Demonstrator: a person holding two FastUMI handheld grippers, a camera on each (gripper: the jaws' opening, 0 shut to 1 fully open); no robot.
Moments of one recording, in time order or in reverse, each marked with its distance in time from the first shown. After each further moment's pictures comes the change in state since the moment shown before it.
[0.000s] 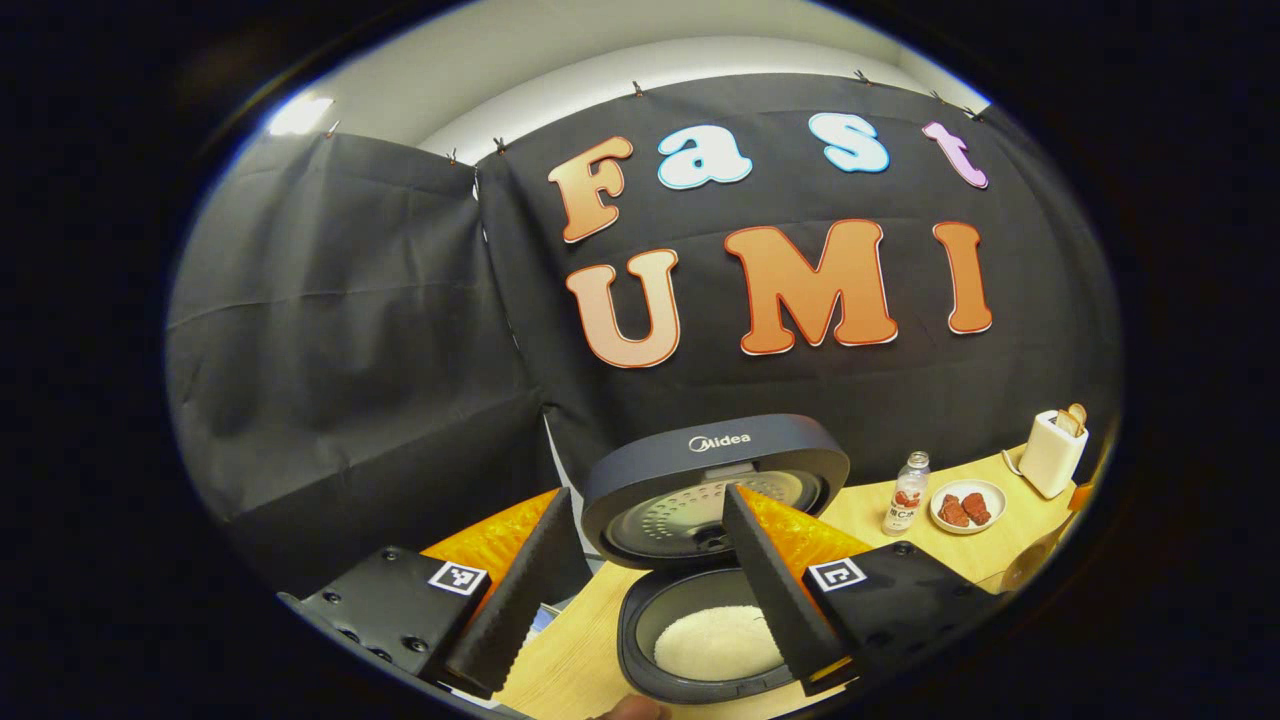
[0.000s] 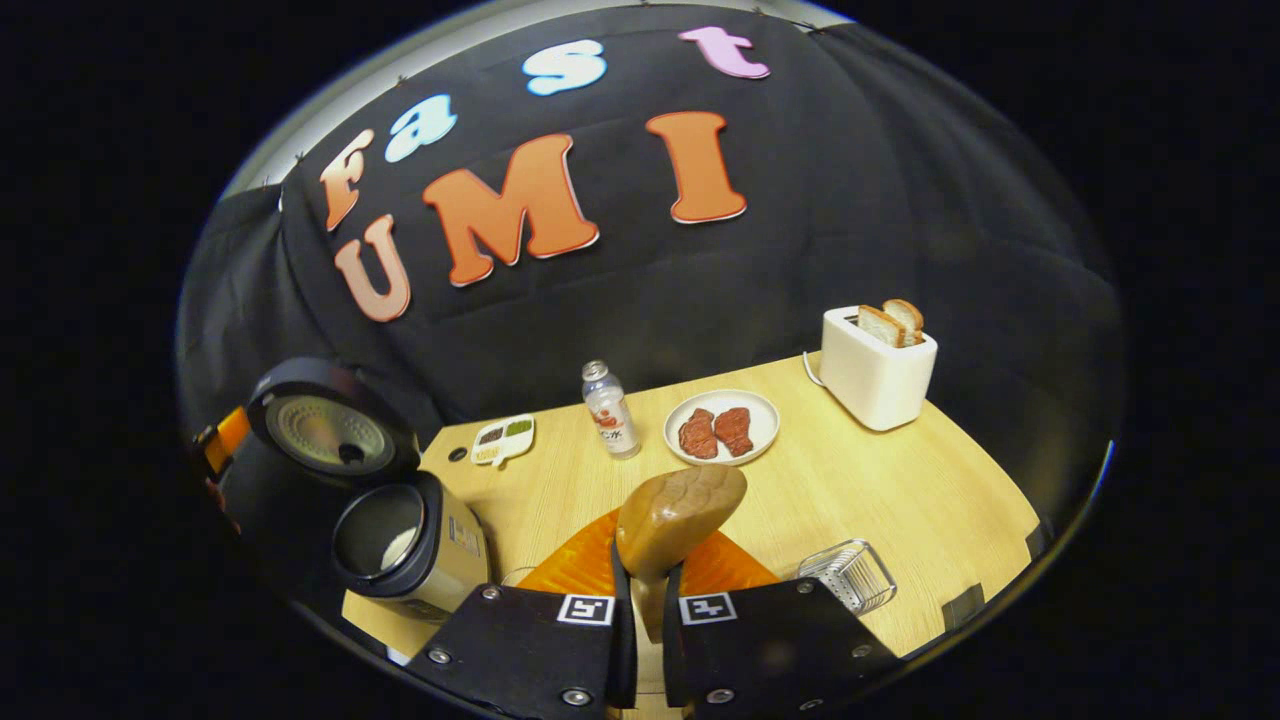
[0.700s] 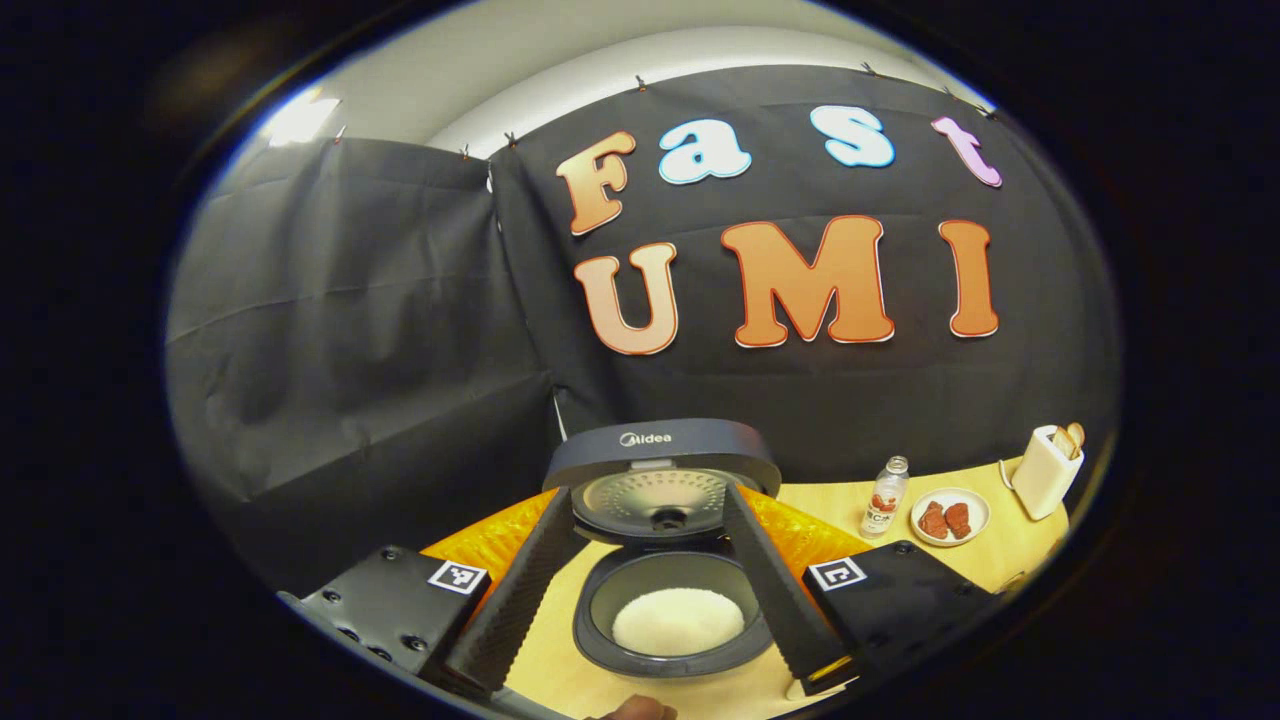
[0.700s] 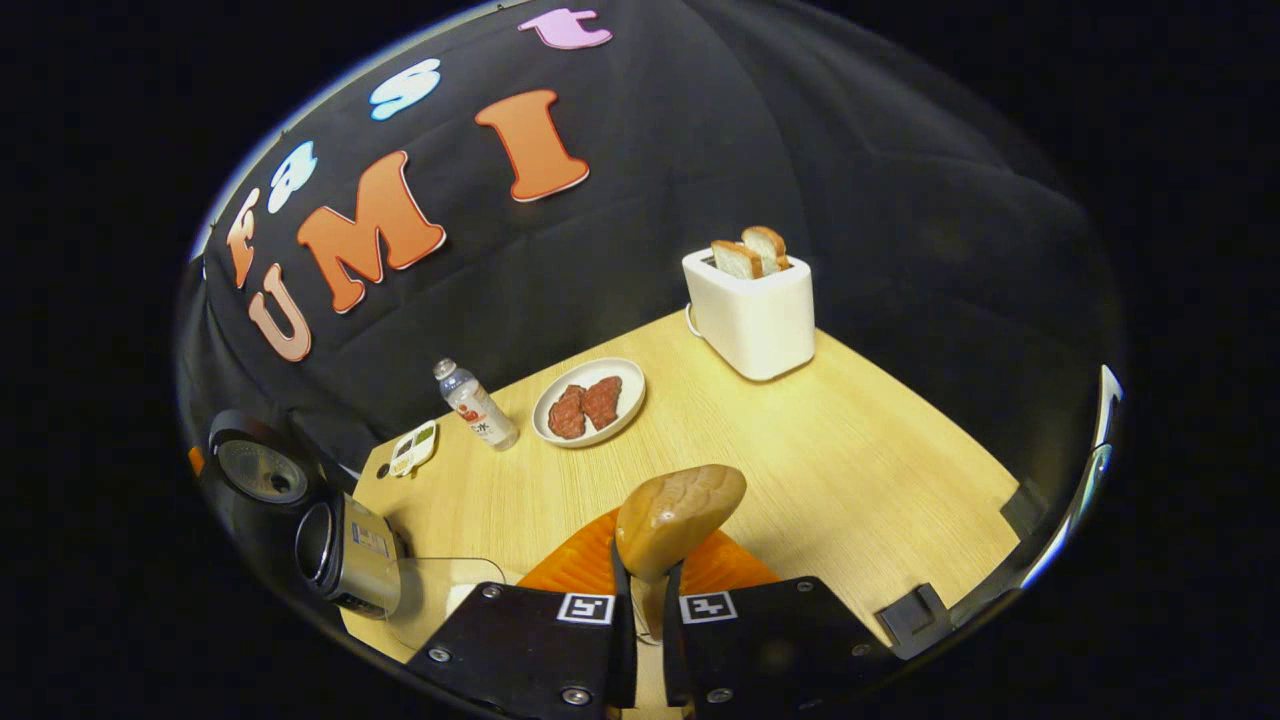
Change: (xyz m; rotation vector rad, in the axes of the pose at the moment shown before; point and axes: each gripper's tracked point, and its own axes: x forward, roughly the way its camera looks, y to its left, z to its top) left arm -0.035 -0.051 0.028 0.021 0.020 0.058; right arm 0.004 -0.174 -0.015 0.233 0.051 -0.178
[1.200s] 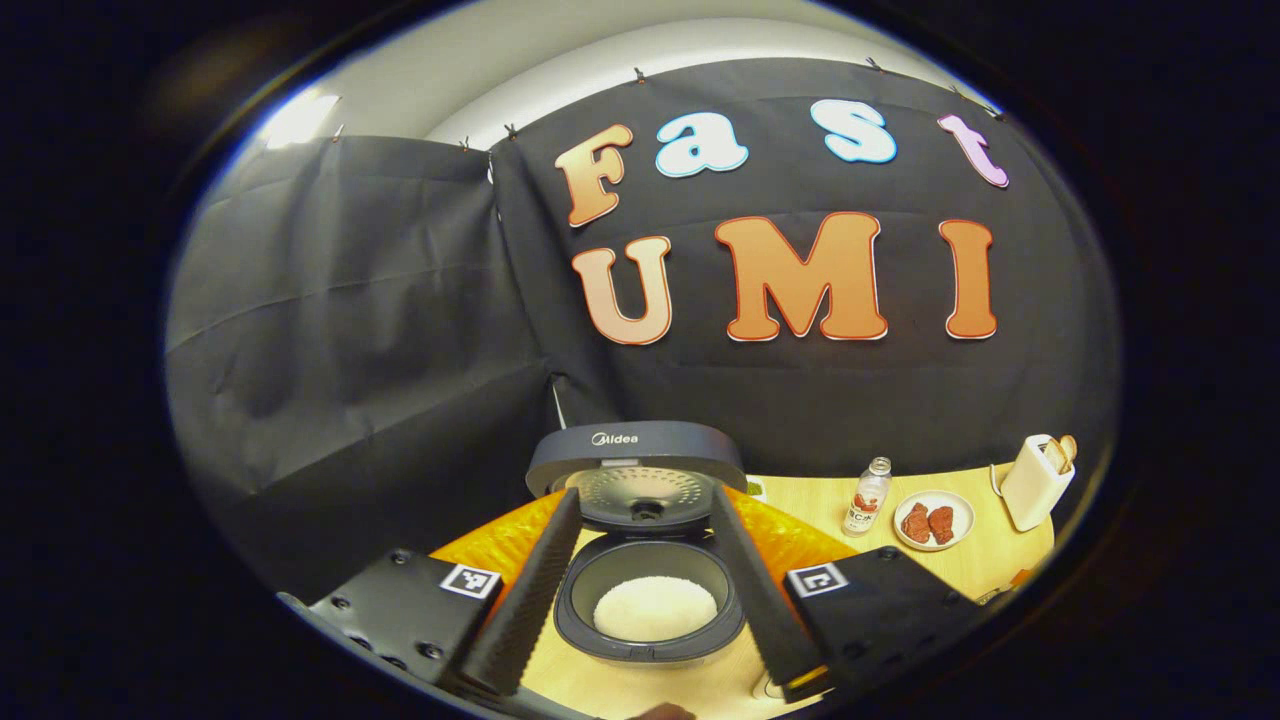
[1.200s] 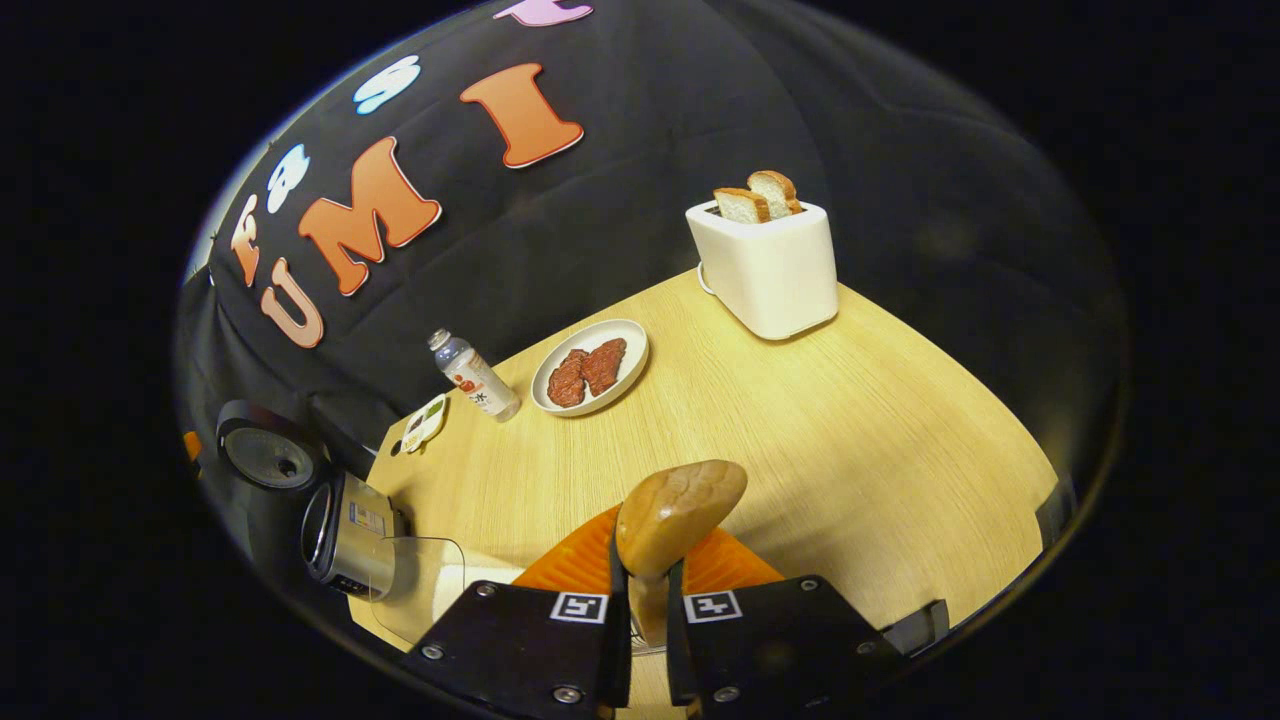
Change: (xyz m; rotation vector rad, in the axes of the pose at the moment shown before) left arm -0.037 -0.037 0.008 -0.063 0.104 0.056; right arm 0.040 -0.033 -0.043 0.037 0.157 0.130
